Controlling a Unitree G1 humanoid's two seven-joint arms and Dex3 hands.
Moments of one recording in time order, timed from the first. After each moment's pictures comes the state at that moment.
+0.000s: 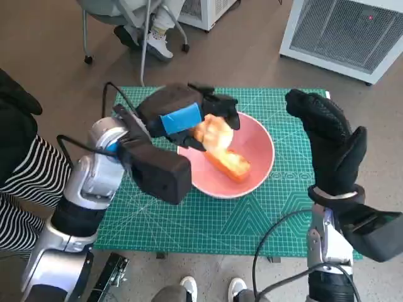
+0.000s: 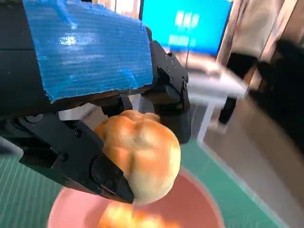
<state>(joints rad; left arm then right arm) -0.83 0.46 -0.31 0.16 0.42 -0.09 -0.59 -0.37 -0.11 -0.12 0.09 0.28 -0.48 0.31</state>
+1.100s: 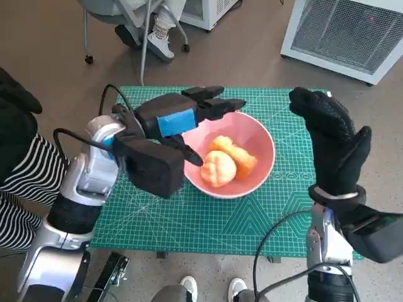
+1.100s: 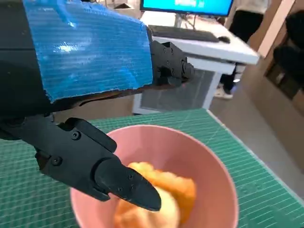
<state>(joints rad) -0.83 0.47 -0.25 0.22 0.34 -0.17 -0.63 -0.39 -0.10 -0.12 0.10 0.27 -0.47 0.29</state>
